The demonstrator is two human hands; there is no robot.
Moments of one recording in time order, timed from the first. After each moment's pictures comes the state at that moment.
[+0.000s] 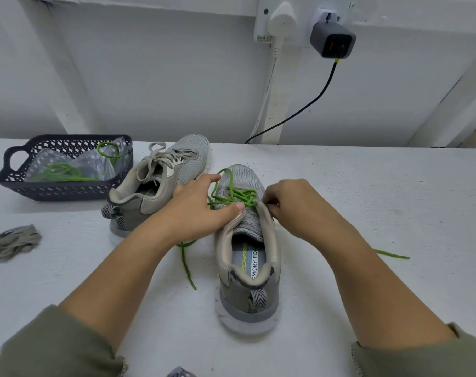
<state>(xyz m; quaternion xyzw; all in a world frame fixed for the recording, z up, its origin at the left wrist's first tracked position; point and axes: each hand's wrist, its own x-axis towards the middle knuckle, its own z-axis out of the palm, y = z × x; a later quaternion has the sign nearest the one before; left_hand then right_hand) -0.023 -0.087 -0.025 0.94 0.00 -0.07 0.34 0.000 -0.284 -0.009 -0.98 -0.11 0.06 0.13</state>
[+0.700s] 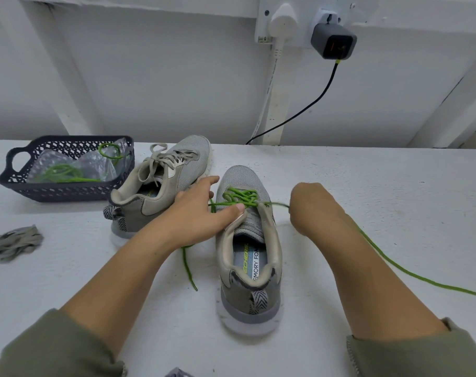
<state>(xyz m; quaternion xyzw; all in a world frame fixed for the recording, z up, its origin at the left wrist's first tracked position) -0.023 -0.086 -0.034 0.92 0.01 -0.08 0.38 0.007 -0.289 -0.011 -0.99 0.01 0.09 0.05</state>
